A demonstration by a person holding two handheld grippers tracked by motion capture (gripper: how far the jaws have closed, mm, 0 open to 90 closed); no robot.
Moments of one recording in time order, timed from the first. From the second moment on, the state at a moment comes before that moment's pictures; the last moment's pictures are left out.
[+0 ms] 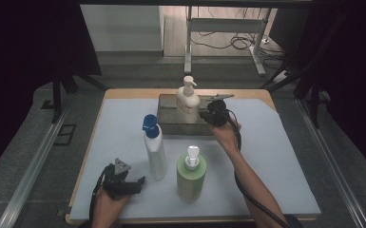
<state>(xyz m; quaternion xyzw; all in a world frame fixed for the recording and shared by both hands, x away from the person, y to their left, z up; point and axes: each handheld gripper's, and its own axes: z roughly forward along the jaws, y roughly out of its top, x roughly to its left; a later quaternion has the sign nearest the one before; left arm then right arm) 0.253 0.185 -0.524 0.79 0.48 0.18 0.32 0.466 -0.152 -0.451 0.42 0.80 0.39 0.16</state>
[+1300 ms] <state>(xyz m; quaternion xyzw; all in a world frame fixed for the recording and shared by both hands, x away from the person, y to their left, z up) 0.253 0.185 -0.524 0.79 0.48 0.18 0.32 0.467 -0.118 -0.462 0.41 0.82 0.37 0.15</state>
